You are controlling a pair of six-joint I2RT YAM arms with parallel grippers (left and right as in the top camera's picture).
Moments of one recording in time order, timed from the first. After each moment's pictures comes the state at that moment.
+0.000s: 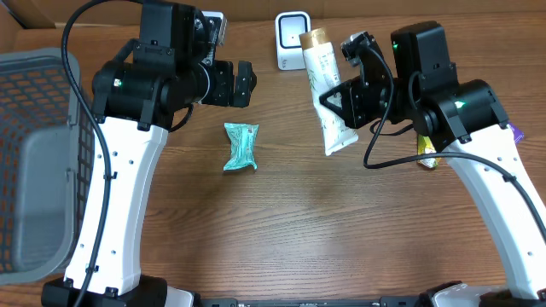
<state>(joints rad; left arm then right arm) -0.22 1.61 1.92 -1.21 0.14 -0.10 0.35 1.53 1.63 -0.90 -0.50 0.07</state>
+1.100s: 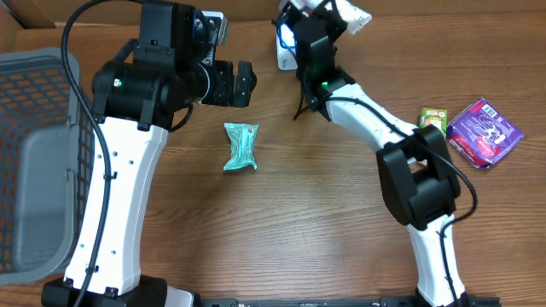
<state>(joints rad) -0.22 1.61 1.92 -1.21 0.14 -0.10 0.49 2.30 1.78 0.38 0.73 -1.08</state>
